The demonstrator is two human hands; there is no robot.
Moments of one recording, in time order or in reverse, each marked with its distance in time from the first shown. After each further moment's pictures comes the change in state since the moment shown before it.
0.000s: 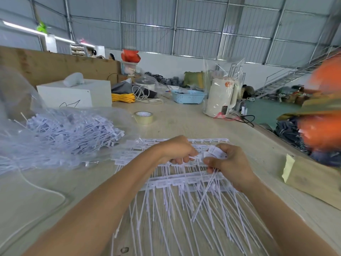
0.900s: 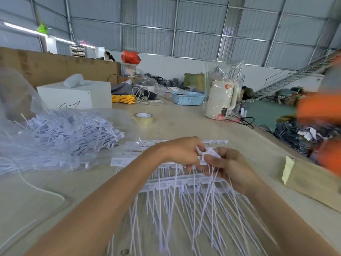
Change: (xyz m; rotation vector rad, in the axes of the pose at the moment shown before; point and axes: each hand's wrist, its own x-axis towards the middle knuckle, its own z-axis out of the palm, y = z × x) left_hand -0.018 0.019 -0.001 0.273 -0.093 0.184; right_hand -0.005 -0.014 -0.003 0.333 -0.171 0.256
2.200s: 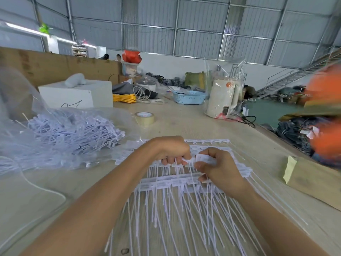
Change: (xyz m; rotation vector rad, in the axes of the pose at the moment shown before) left_hand 0.006 -0.021 -0.010 -0.169 -0.041 -0.314; right_hand -0.003 0.008 0.027 -0.307 0.064 -0.124
